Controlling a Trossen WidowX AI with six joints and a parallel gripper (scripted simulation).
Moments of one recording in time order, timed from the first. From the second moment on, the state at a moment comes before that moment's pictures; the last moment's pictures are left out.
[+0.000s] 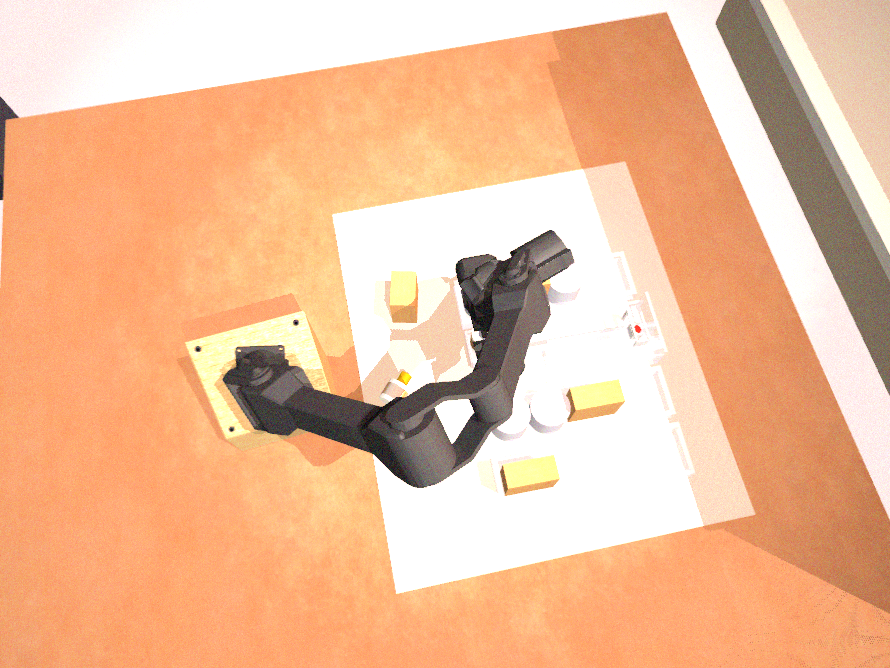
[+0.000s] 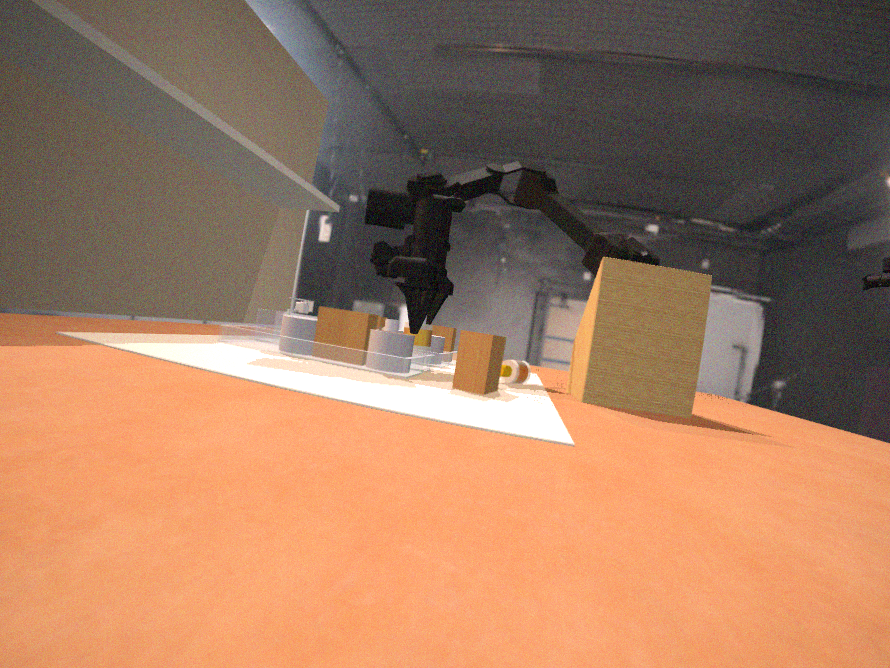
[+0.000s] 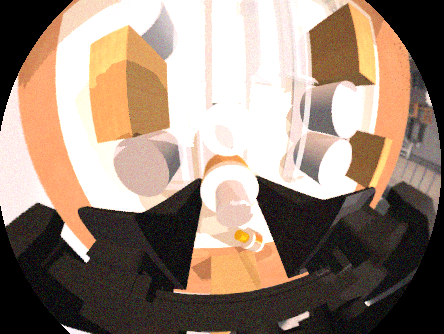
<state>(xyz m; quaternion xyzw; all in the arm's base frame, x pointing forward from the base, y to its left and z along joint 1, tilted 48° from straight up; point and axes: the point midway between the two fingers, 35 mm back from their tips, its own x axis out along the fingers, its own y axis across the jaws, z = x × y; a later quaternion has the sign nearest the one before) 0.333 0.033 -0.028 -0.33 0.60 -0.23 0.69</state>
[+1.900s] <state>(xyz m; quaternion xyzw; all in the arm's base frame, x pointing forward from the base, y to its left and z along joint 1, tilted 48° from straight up) 0.337 0.032 -0.029 -0.33 0.59 -0.23 0.69</state>
